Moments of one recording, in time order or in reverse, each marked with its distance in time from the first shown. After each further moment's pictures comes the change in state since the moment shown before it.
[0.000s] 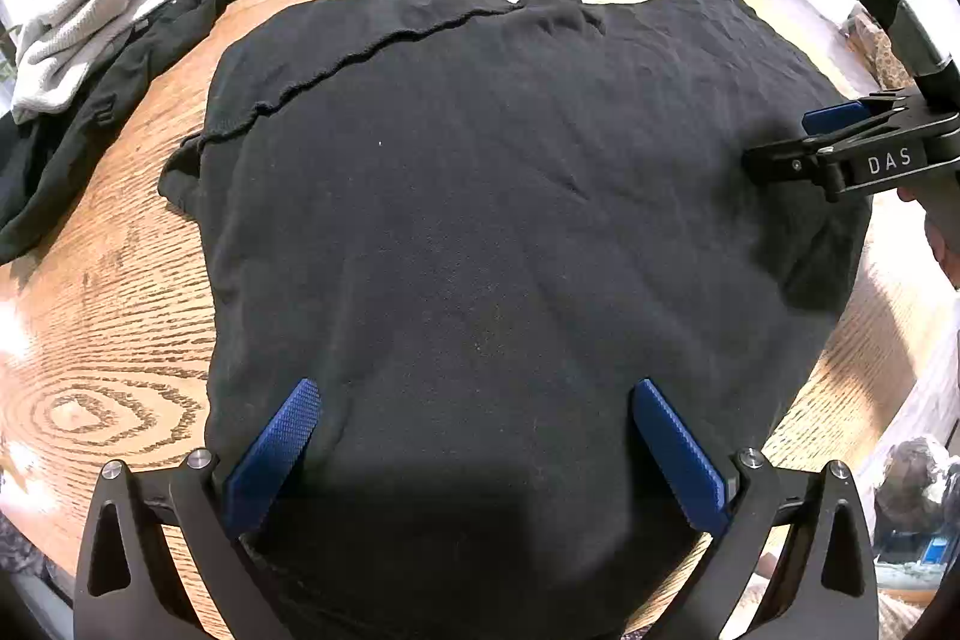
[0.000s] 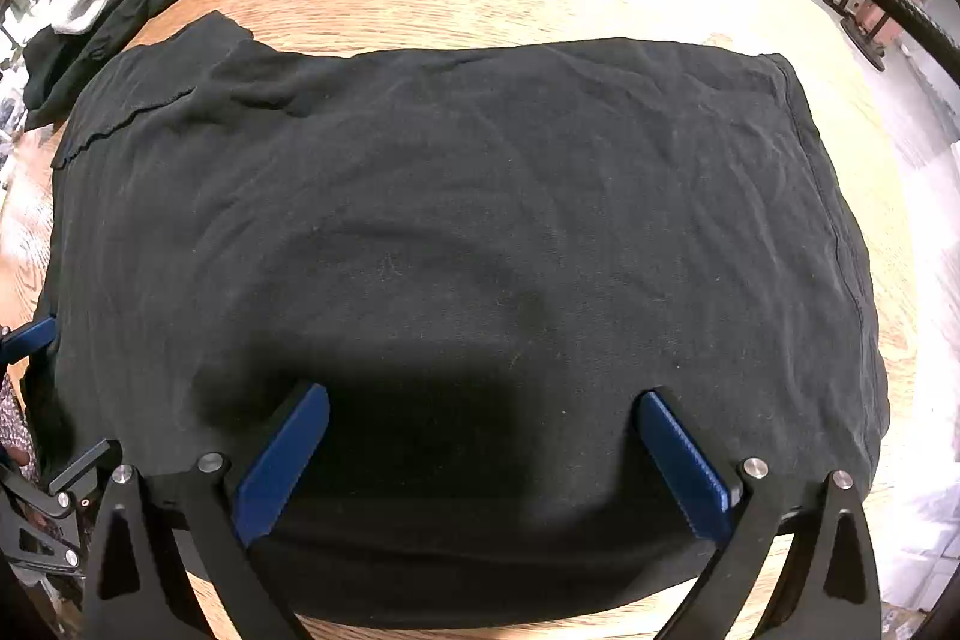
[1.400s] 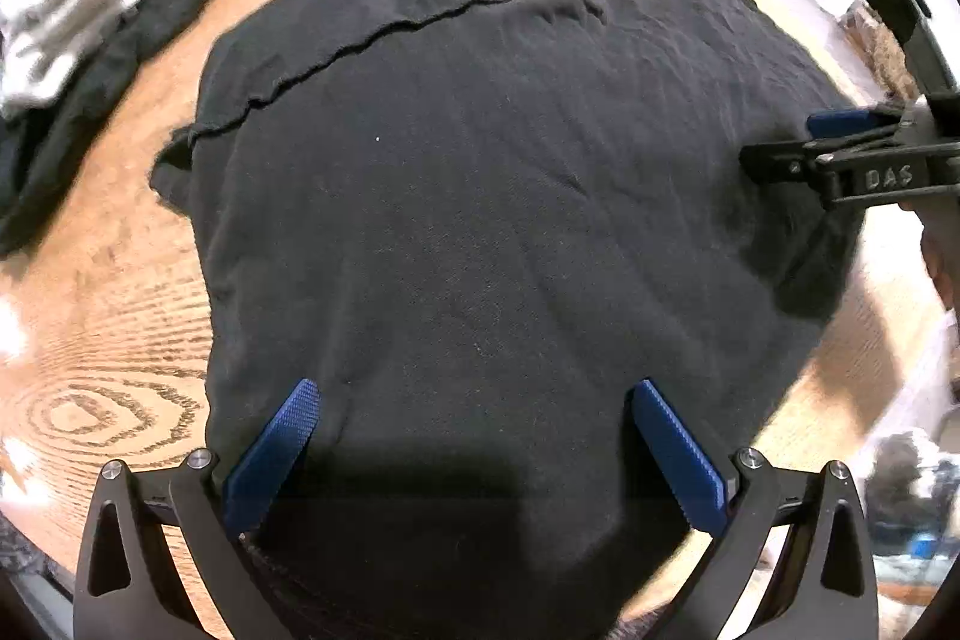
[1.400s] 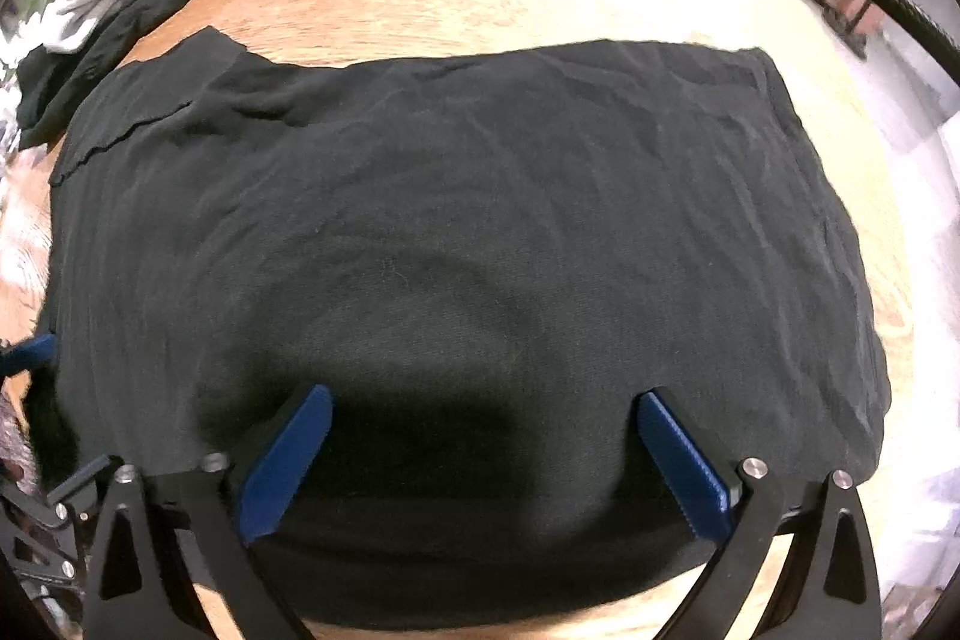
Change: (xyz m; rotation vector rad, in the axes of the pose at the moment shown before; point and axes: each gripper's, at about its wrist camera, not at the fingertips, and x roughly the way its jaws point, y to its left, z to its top) left arm -0.005 0.009 0.018 -0.075 0.070 -0.120; right arm 0.008 0.016 0.003 0.042 -0.024 0.010
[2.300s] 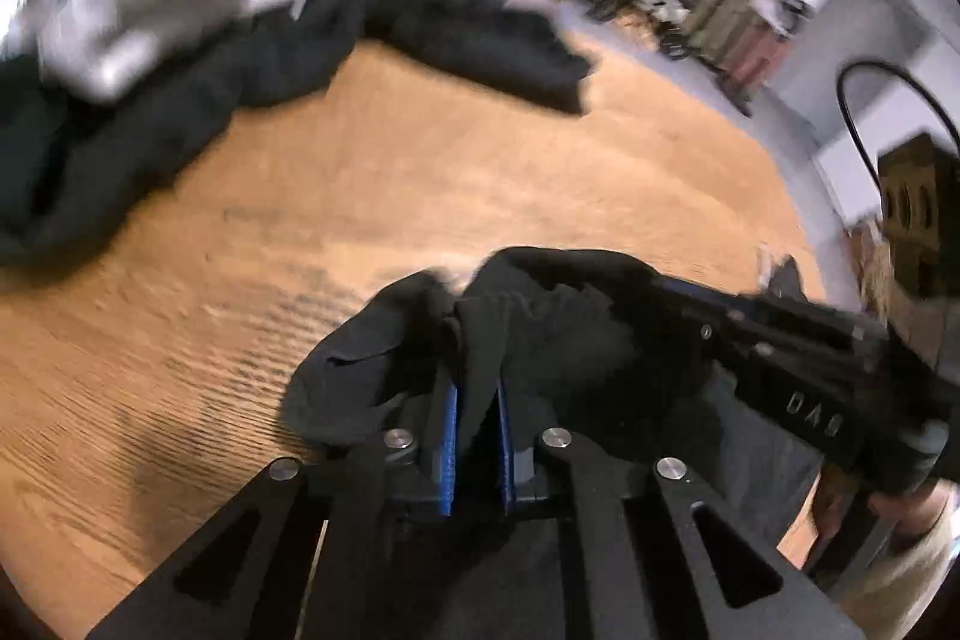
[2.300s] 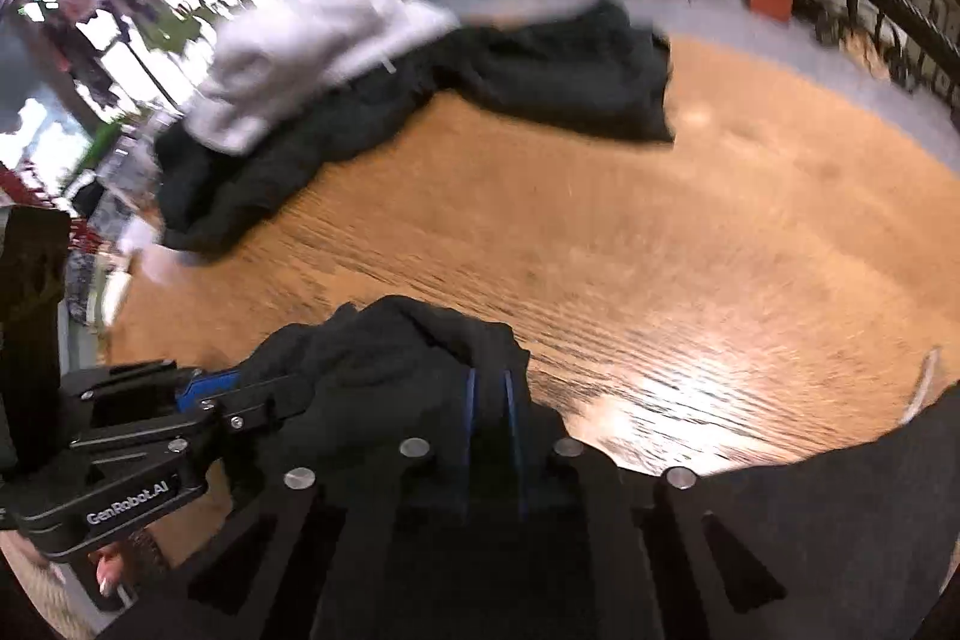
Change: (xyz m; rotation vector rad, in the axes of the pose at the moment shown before) left arm -0.047 0.078 0.091 -0.205 -0.272 -0.041; right arm -0.056 0.090 0.117 -0.177 -0.268 0.313
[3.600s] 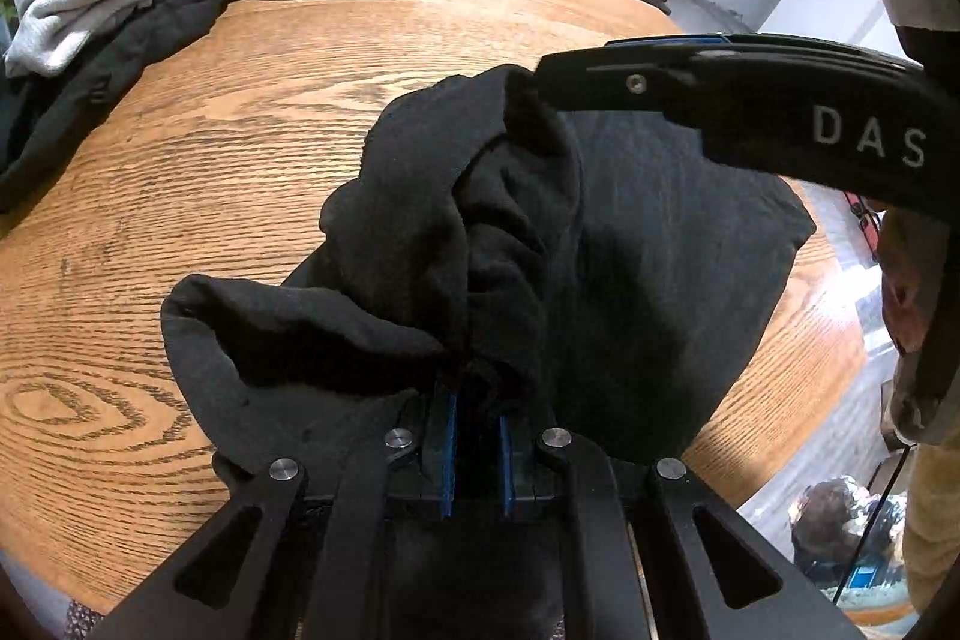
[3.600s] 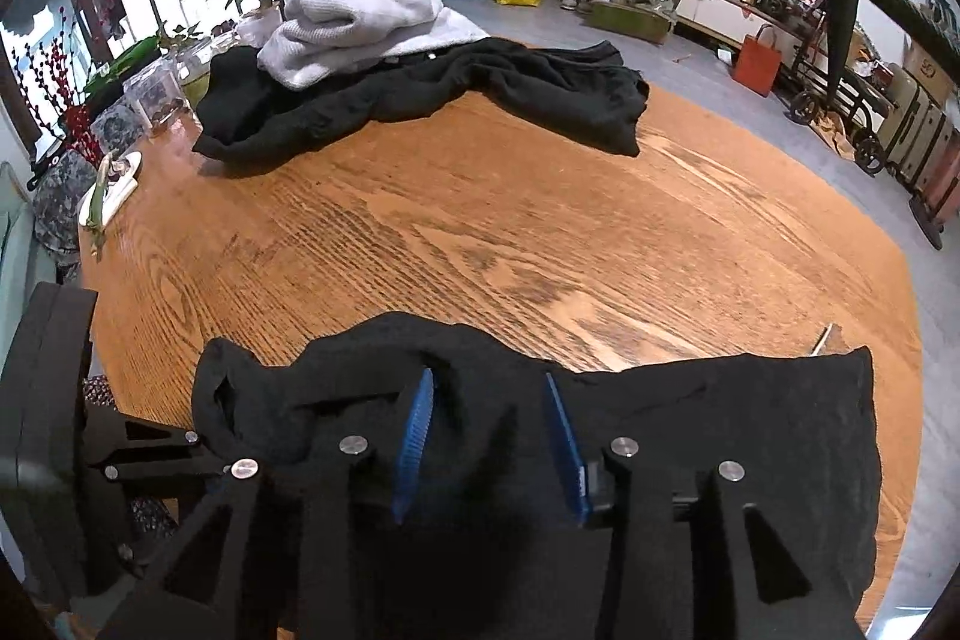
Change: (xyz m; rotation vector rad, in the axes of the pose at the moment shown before) left arm 0.000 -0.053 -0.119 0.177 0.141 -0.061; right arm -0.048 0.057 -0.071 -0.164 0.004 -0.169
